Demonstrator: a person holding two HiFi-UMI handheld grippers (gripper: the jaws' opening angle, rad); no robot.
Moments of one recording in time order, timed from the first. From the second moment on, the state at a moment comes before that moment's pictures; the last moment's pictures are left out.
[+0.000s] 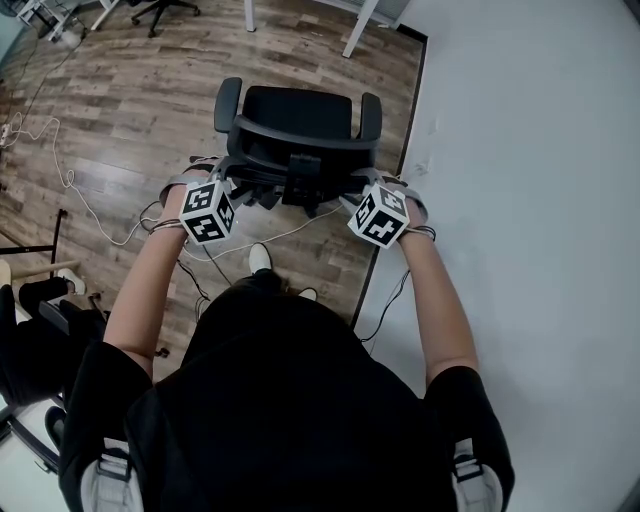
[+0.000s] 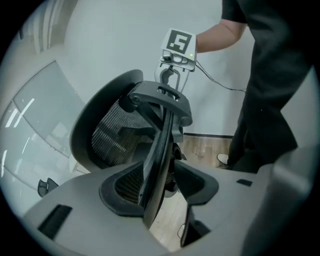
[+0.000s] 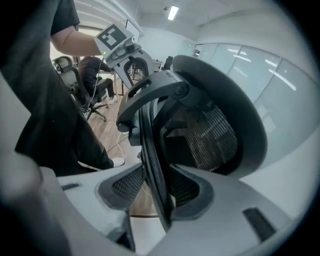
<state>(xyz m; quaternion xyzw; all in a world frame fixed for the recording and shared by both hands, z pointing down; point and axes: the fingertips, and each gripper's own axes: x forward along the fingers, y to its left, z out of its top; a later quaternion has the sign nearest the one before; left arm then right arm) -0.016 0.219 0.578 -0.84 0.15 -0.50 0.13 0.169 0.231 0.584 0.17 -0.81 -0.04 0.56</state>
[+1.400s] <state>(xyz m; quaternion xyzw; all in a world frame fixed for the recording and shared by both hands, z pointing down) -0.038 0.159 0.627 -0.78 0.10 -0.58 0.20 0.155 0.195 0.628 0.19 -0.74 -0.13 0.64</state>
